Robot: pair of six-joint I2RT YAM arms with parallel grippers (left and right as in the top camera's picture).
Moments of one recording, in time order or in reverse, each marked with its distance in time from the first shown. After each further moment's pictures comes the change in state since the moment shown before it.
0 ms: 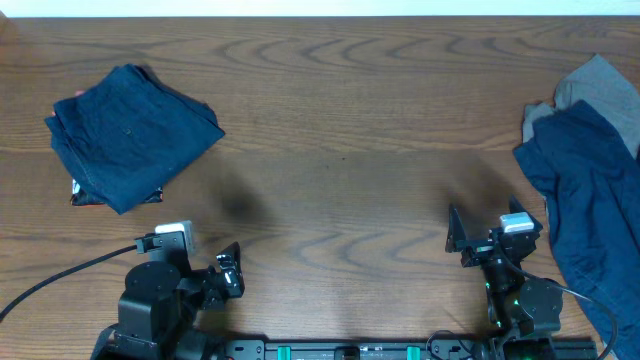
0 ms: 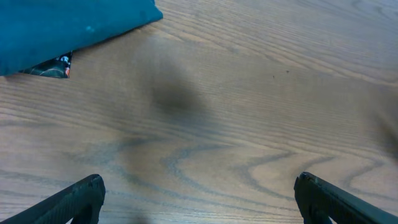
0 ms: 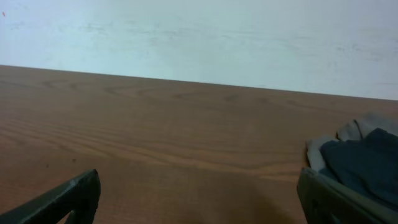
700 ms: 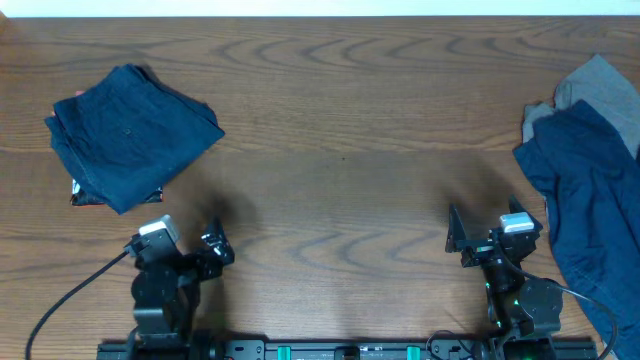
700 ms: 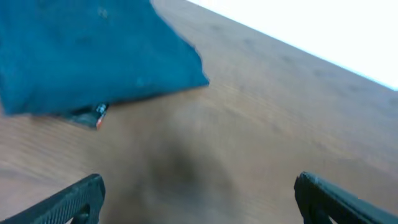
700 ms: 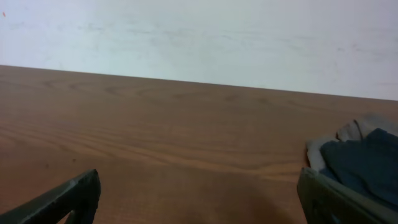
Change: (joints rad) left arm 0.262 -0.241 -0.475 0.547 -0.006 0.021; right arm 0.000 -0.001 0.000 0.000 0.000 0.000
